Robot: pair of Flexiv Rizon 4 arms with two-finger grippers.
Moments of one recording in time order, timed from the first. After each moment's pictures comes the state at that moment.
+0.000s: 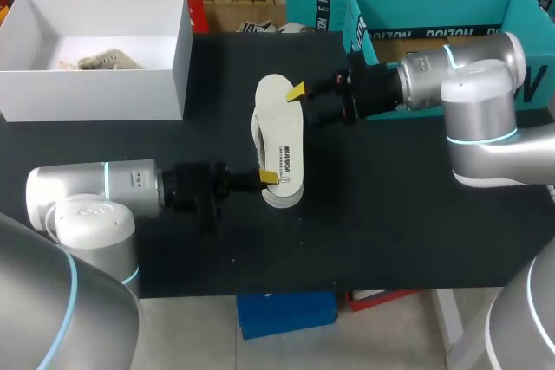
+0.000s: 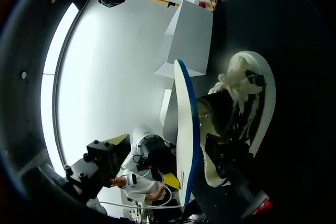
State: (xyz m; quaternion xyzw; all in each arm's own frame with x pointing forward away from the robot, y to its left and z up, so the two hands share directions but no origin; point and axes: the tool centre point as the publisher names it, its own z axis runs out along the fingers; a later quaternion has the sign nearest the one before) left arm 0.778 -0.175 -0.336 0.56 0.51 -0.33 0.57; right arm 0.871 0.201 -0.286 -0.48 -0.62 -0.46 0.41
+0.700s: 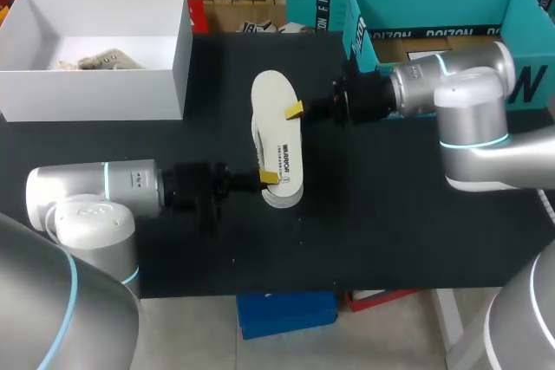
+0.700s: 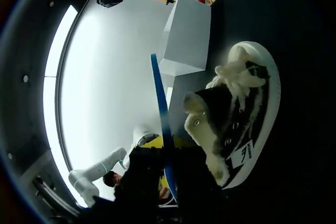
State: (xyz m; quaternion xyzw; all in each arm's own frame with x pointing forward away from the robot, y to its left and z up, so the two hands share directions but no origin) left arm 0.778 -0.175 -0.336 0.56 0.51 -0.33 0.57; right arm 0.868 0.210 -0.300 -0.48 -0.61 -0.46 0.43
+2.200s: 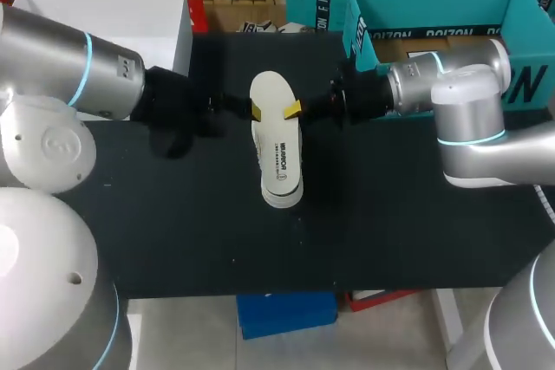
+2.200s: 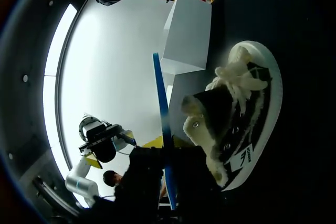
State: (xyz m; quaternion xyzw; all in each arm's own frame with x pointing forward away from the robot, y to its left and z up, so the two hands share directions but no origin) left arm 0.808 -0.123 -0.222 0.69 0.59 -0.15 0.40; right arm 0.872 0.213 -0.301 -0.48 -0.61 -0.46 0.44
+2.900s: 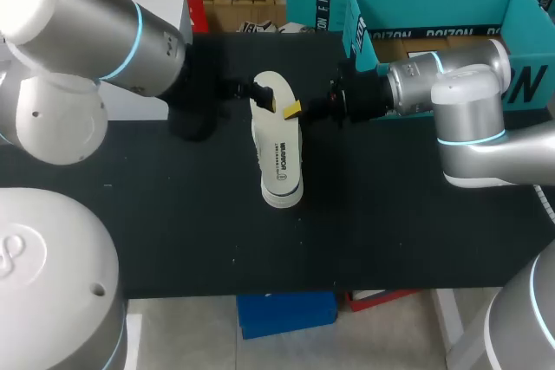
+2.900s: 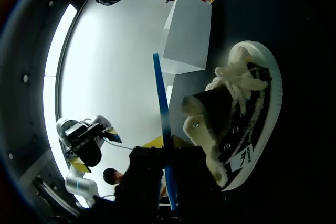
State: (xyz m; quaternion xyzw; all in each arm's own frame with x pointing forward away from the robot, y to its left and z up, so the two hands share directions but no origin) left arm 0.814 -0.139 -0.206 0.72 0.60 -0.06 0.34; right arm 0.872 0.213 -0.302 -0.48 -0.61 -0.46 0.44
